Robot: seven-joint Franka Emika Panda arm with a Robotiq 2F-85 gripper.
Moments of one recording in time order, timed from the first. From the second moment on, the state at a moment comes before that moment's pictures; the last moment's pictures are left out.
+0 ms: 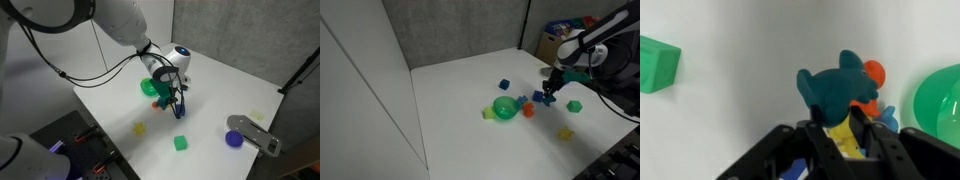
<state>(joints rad) -0.19 0.60 0.03 -1.98 0.23 2.49 -0.08</state>
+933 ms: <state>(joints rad) -0.15 0.35 0.03 -2.09 0.15 2.34 -0.14</state>
